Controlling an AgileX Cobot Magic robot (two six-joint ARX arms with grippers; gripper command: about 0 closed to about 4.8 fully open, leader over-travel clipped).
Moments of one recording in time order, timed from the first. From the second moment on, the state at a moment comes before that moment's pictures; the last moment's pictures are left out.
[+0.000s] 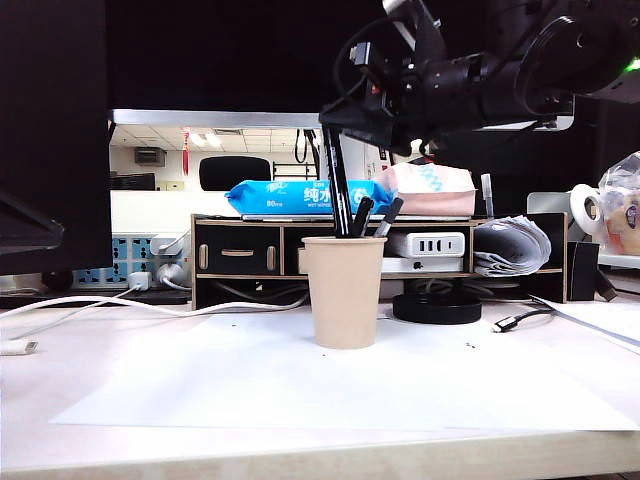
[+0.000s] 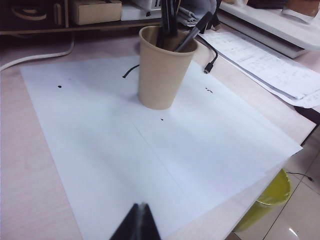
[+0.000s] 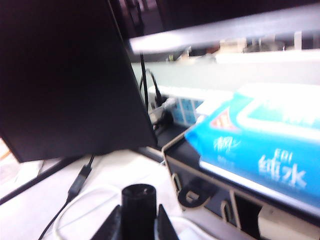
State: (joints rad) left arm -0.82 0.26 0.01 0.03 -0.11 -0.24; right arm 0.43 1.70 0.88 0.87 -0.54 0.26
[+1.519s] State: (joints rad) left arm -0.82 0.26 0.01 0.03 -0.11 -0.24; right arm 0.43 1.75 0.84 0.89 -0.56 0.22
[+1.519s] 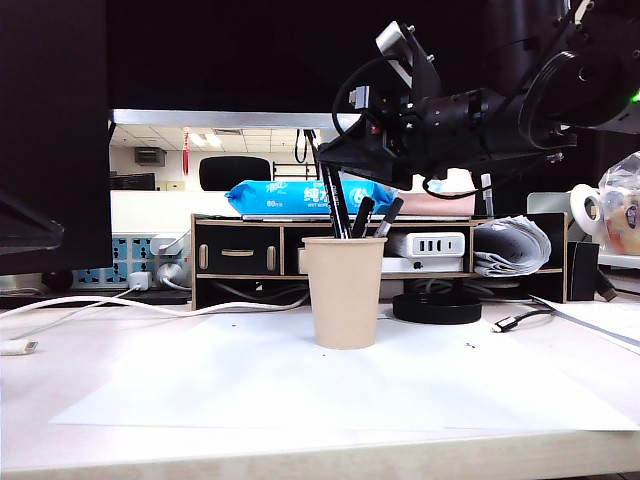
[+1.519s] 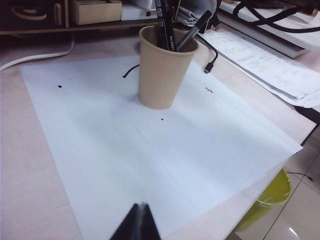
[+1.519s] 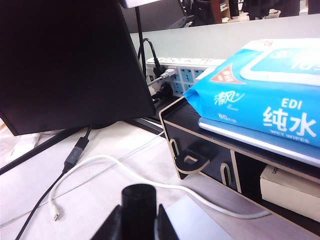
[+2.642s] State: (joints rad) left arm -0.82 0.26 0.01 0.03 -0.11 -0.24; right arm 0.43 1.75 0.84 0.95 -0.59 0.26
